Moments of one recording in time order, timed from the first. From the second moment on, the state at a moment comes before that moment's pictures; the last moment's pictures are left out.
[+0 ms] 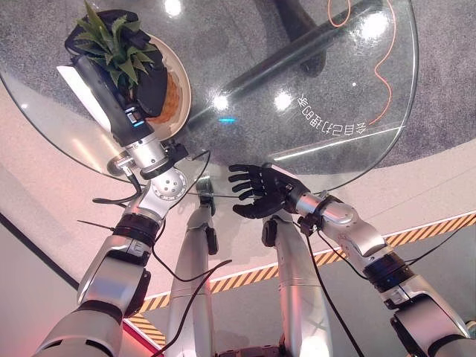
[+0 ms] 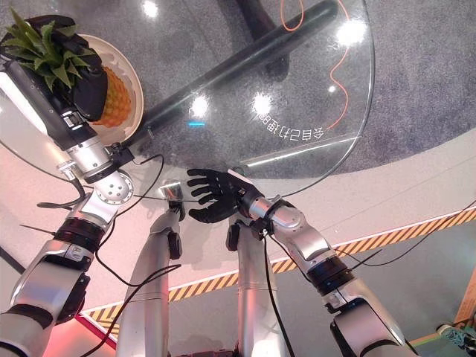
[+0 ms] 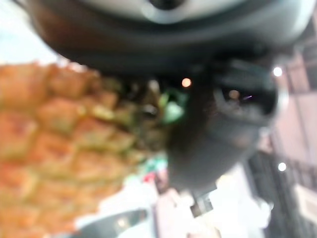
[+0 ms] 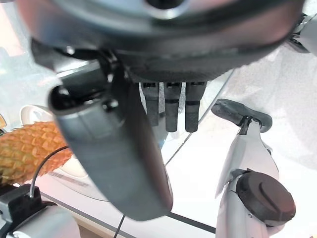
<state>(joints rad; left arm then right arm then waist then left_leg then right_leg) -0.86 0.46 -0.26 0.69 0.27 -0.77 1.19 -0.58 -0.49 0.48 0.23 0.47 0.15 0.33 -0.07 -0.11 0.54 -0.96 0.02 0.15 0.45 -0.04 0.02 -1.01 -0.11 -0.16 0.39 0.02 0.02</state>
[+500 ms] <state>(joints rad) -0.87 0.46 -0.26 0.69 0.24 -0.77 1.18 -0.58 -0.48 0.49 0.24 0.46 0.15 0.33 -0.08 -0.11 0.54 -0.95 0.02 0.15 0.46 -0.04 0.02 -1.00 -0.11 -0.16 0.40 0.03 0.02</state>
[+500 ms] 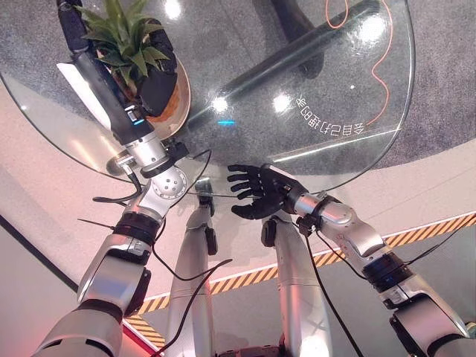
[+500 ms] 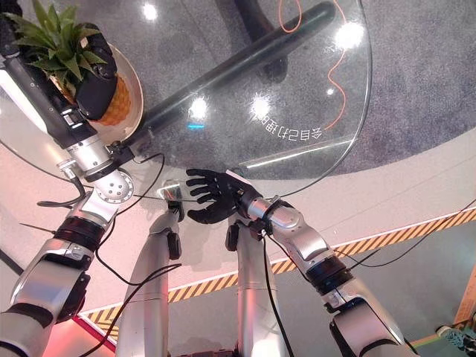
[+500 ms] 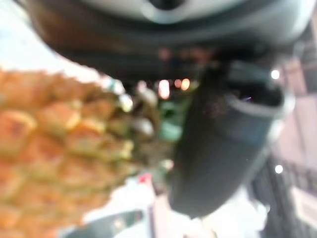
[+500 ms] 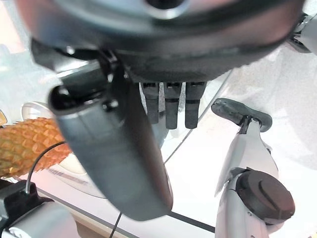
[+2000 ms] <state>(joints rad) -0.64 0.48 -0.21 0.69 -0.15 -0.77 0.78 -0.52 -0.45 0.47 0.26 0.43 0.15 0.35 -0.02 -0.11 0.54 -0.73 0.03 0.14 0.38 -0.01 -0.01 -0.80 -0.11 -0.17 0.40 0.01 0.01</state>
